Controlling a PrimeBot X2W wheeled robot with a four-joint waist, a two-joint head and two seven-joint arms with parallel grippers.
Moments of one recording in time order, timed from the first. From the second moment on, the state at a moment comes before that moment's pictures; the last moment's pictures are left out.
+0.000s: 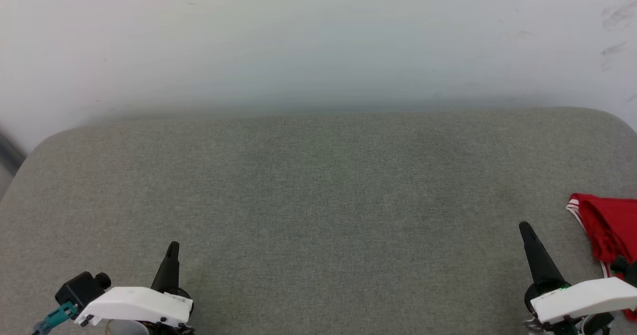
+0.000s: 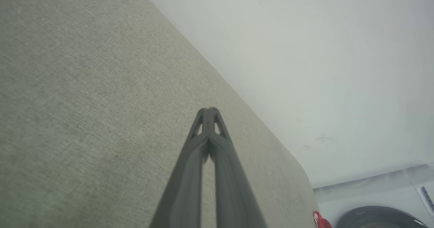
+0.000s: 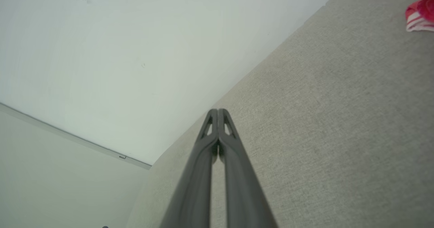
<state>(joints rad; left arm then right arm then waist) -0.03 0.17 -0.06 0.23 -1.07 -0.01 -0.06 0.02 -0.06 -0.07 0.09 0.93 0.13 0.09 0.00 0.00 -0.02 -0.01</state>
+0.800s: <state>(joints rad) -0.06 0.12 0.01 0.24 -1.28 -0.06 0.01 -0.03 -0.06 -0.09 0.15 1.19 0.13 0.10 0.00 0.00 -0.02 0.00</state>
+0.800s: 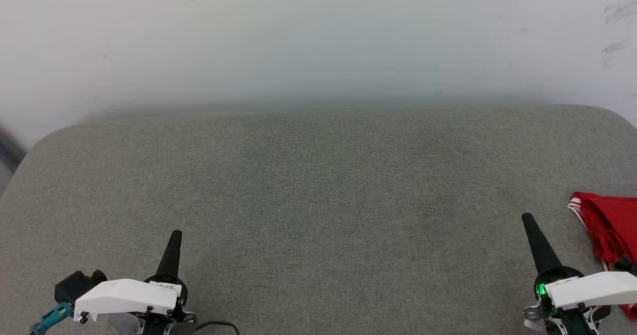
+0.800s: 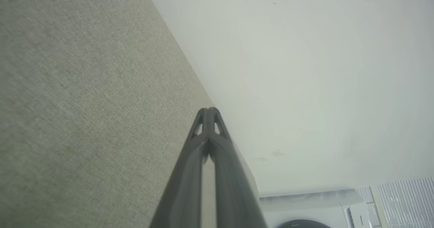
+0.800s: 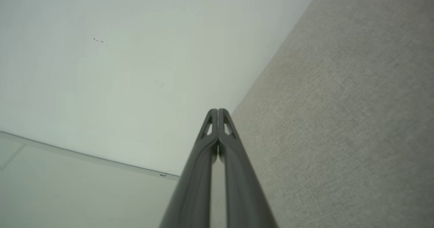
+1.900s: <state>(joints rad) -0.09 0.08 0.08 0.24 -1.50 -0.11 0.08 -0.08 -0.06 -0.11 0.22 1.48 0.13 0.11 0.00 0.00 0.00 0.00</state>
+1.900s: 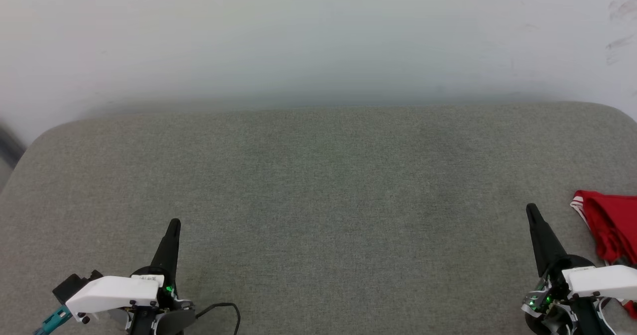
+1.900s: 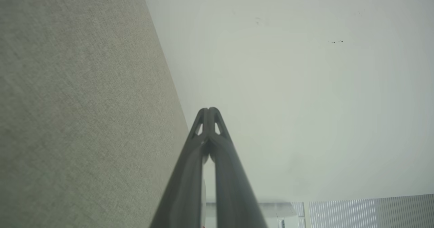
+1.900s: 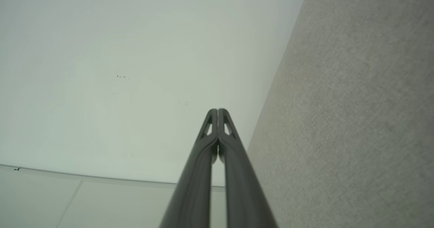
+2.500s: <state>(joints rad) -0.10 0.05 0.11 0.24 -1.60 -0.13 0.11 -0.10 -0.05 -0.11 0.24 1.60 0.13 0.11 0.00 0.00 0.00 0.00</state>
